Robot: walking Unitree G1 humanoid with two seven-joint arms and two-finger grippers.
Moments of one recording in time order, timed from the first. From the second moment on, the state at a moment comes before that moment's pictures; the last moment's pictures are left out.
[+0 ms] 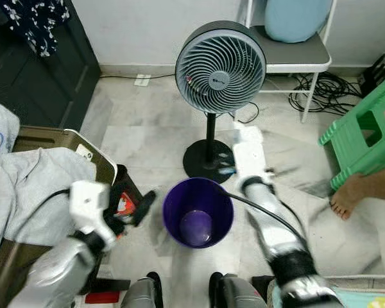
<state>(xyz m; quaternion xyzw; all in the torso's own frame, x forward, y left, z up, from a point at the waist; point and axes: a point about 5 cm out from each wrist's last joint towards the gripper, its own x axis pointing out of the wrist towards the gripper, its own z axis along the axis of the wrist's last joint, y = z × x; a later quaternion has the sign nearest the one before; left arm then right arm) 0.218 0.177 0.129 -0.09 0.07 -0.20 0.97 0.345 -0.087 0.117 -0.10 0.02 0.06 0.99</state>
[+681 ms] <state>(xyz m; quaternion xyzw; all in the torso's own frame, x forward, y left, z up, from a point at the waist) 0.203 0.191 0.141 -0.05 0.10 -0.24 0.96 0.351 -0.050 0.106 -0.09 0.04 0.05 0.99</state>
